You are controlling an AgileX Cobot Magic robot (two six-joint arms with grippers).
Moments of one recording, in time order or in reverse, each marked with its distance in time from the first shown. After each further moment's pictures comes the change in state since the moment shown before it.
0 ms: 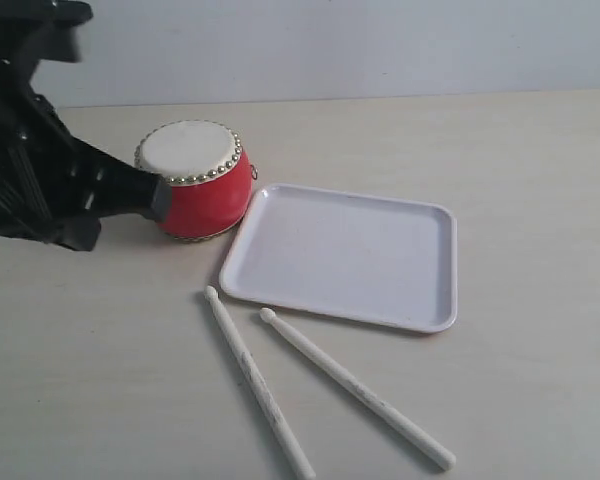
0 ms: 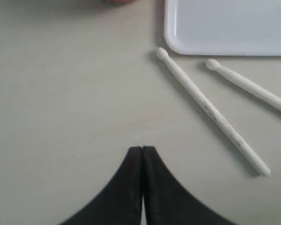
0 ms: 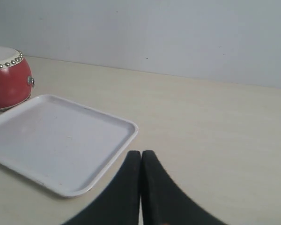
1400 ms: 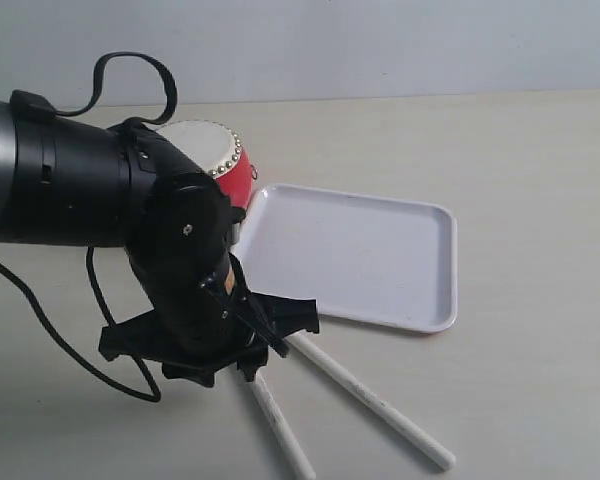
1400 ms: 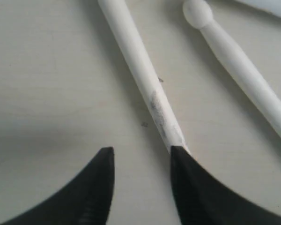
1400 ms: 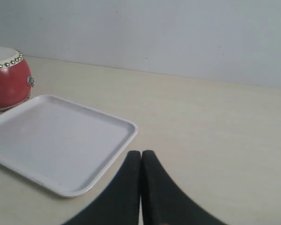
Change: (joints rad) left arm -0.088 0.486 0.054 -0.202 -0.351 -0.315; right arm -0.002 0.000 0.000 0.000 0.000 0.000
